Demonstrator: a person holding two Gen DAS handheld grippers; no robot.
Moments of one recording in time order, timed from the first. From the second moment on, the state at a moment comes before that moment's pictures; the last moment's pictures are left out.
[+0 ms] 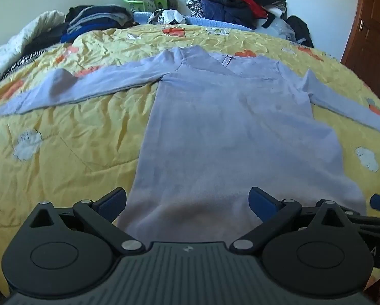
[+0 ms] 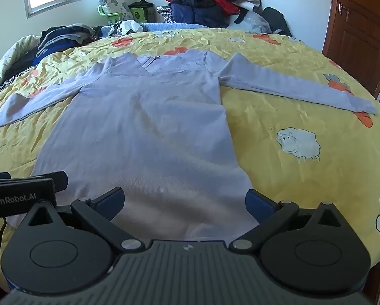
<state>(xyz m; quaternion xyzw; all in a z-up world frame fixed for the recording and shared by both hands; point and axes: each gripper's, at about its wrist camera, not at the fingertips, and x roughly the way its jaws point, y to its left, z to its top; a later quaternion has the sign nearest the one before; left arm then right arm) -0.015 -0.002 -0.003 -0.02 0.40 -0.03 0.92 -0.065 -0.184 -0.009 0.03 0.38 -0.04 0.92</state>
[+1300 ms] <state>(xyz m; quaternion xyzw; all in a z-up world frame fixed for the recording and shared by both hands) -0.016 -0.008 -0.004 0.00 0.39 -0.02 0.92 -0.066 -0.185 -0.013 0.06 0.38 -0.02 0.92</state>
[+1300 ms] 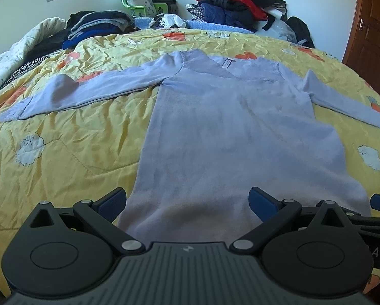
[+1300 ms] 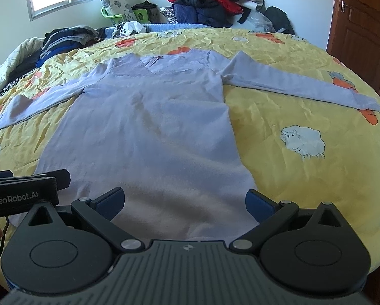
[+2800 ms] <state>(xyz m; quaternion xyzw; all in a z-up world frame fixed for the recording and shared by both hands) 0.035 -0.079 0.012 0.07 0.32 -0.04 0.94 -0.027 -0.315 -0.015 0.15 0.25 -0.07 0.95</state>
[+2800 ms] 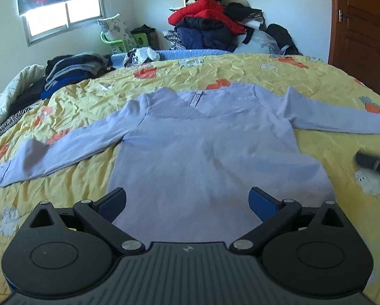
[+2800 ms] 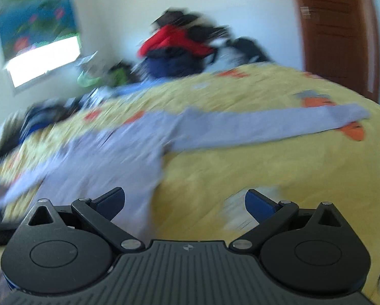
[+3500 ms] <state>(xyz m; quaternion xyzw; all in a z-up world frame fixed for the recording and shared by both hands) 0.082 -0.107 -0.008 0.08 0.35 -0.06 0.93 0.056 -0.533 -0.085 0.33 0.16 -0.19 0.91</state>
